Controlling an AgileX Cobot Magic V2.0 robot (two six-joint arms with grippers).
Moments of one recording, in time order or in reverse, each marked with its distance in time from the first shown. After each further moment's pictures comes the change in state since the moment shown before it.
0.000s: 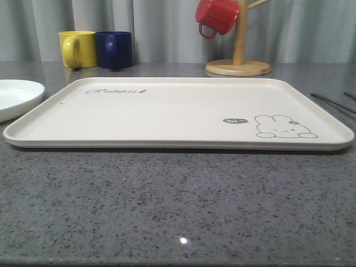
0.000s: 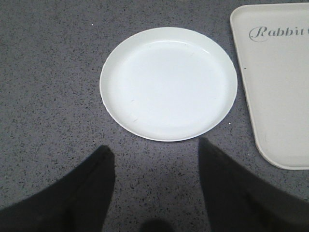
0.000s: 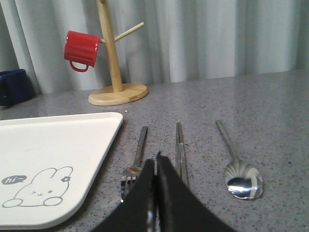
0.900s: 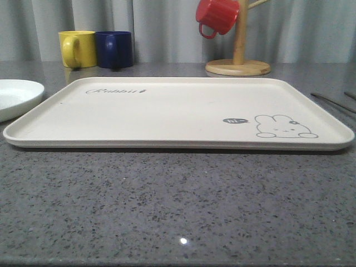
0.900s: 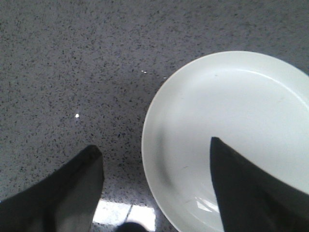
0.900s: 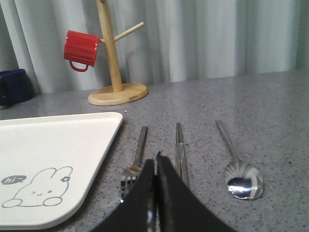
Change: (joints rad) left arm 0.174 0.666 -0.362 -0.001 -0.034 0.017; right arm 0.000 0.000 0.000 0.000 0.000 0.000
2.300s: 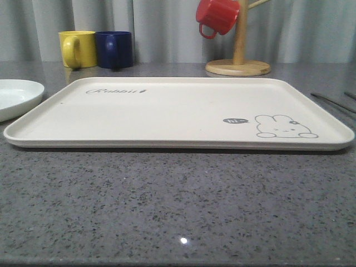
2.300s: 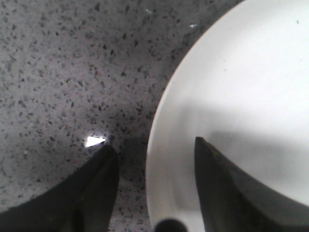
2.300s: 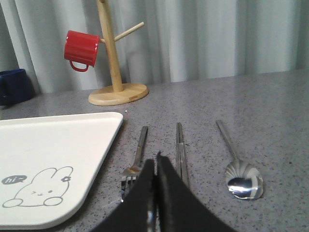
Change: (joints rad) left arm 0.046 0.284 -0.023 -0.057 0.007 0.063; right arm 0.000 0.000 0.000 0.000 0.000 0.000
